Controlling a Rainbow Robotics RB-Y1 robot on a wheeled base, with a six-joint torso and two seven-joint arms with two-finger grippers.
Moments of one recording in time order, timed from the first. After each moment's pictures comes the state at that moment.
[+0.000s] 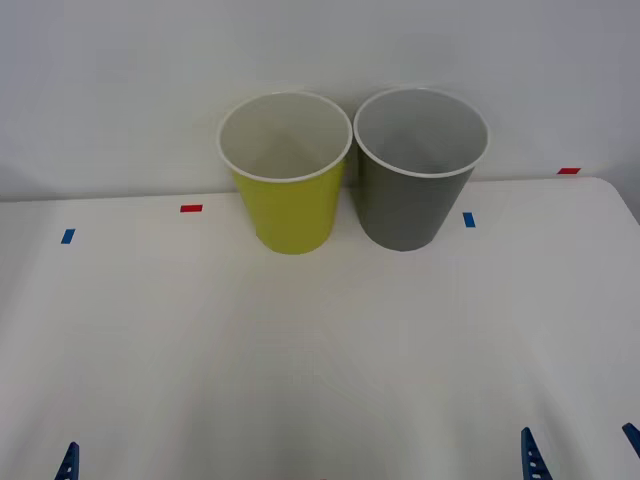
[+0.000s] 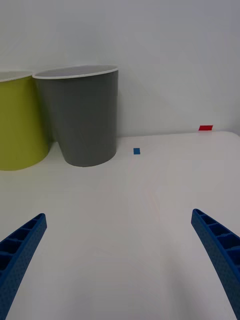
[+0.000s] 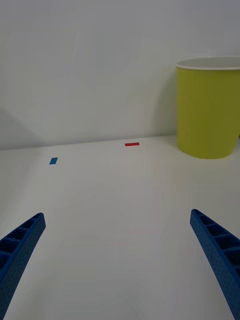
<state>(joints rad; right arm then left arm) 1.17 -0.46 0.28 -2.21 -0.30 -0.59 1.64 1.25 0.42 -0.09 -2.19 0.21 -0.63 -1.49</state>
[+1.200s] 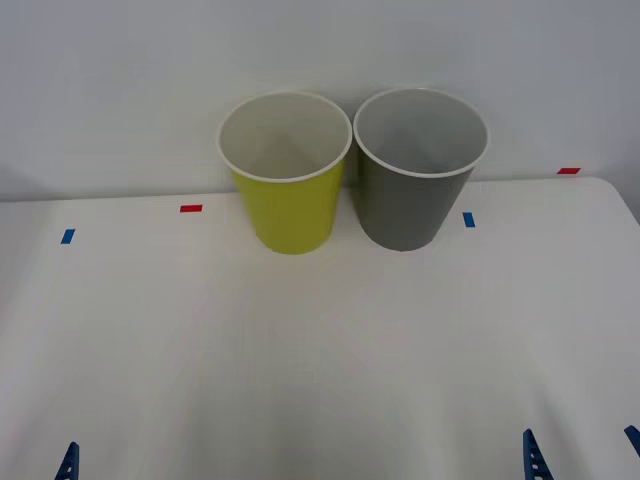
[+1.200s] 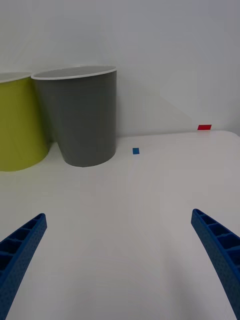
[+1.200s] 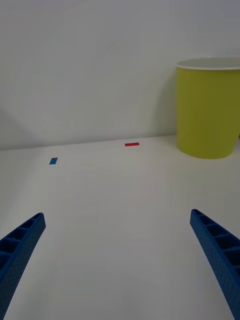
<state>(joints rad) 1.18 -0.46 0.28 -2.21 -0.30 -0.60 1.64 1.25 0.42 -0.09 -2.19 0.21 -0.63 -1.49</state>
